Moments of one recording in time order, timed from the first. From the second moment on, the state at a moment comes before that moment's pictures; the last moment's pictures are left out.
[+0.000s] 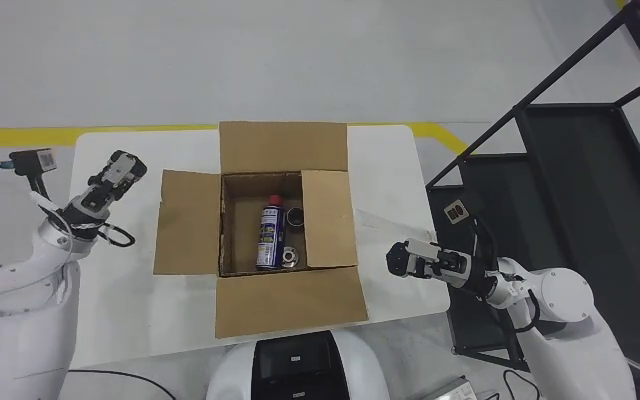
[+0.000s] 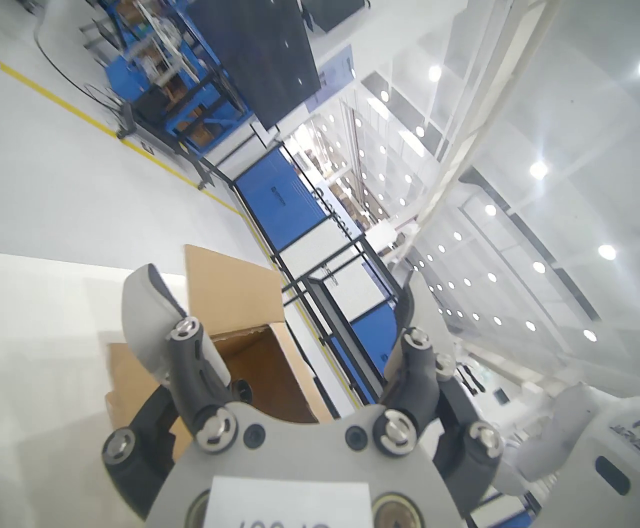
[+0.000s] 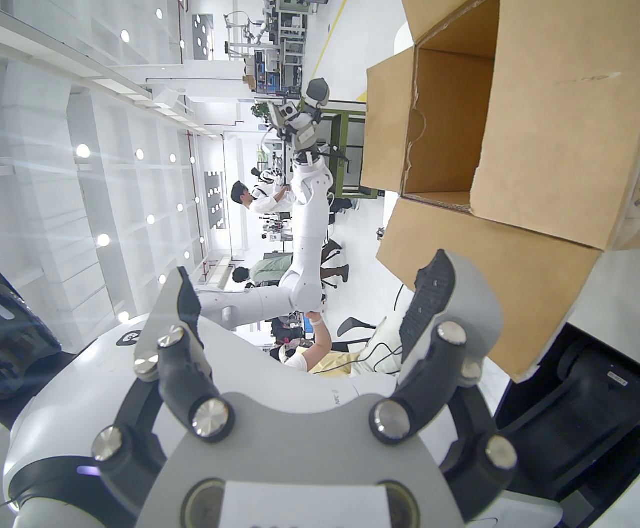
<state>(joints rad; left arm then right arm) 1.30 -1.05 -1.66 -1.59 -0.22 -0.57 -0.76 -1.85 -1.03 1.79 -2.11 0.53 -0.04 1.07</state>
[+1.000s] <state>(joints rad) 0.68 -1.19 -0.85 -1.18 -0.40 -0.31 -1.21 -1.85 -1.03 1.79 -2.11 0.53 -0.04 1.07</state>
